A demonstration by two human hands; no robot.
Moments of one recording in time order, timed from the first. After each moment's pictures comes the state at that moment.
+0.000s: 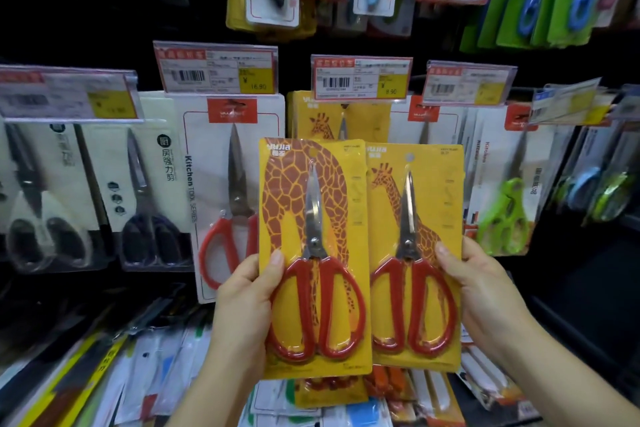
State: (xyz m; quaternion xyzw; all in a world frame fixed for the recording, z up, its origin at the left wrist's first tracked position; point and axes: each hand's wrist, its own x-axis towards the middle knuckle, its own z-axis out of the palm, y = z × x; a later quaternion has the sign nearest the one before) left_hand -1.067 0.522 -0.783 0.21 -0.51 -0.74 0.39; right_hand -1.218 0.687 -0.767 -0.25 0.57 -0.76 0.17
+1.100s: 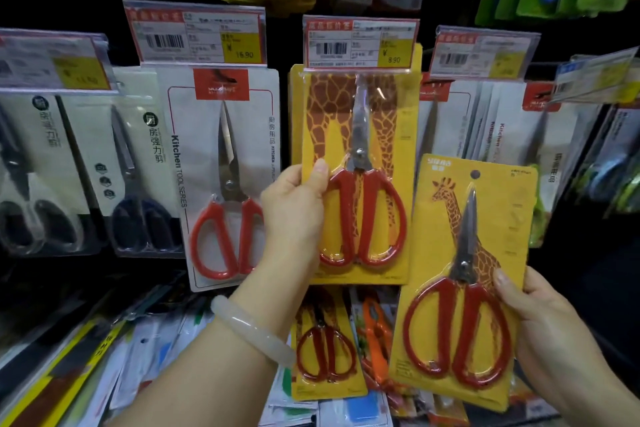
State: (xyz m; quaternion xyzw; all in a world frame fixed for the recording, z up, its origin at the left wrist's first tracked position) left_hand -1.130 0.538 -0.717 0.21 -0.54 -0.68 0.45; right_hand -1.235 0.733 -0.797 -0.19 0.56 -0.79 0.18
